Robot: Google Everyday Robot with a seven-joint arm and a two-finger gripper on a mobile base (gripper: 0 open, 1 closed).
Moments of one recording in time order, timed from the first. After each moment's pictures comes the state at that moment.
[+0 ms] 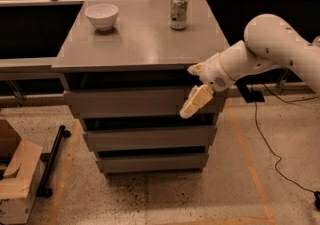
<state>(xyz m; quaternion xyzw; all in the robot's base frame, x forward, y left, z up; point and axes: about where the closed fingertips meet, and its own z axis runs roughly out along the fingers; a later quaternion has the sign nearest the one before) 0.599 -0.082 0.795 -0.59 0.72 0.22 0.30</state>
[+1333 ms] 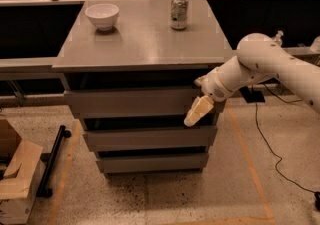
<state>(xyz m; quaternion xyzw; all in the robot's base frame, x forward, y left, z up) 0.623 -0.107 0.728 -0.57 0.76 0.19 0.26</state>
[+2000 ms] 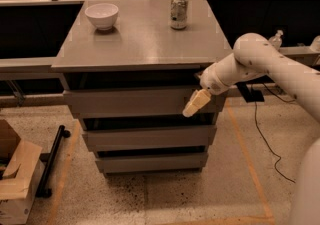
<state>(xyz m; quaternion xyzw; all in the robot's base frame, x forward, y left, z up) 0.675 -0.116 0.711 -0.56 0.76 0.18 0.29</state>
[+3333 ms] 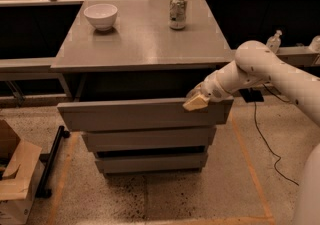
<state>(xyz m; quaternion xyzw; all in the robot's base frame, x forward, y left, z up) 0.654 -0.111 0.690 -0.54 0.77 0.22 0.26</state>
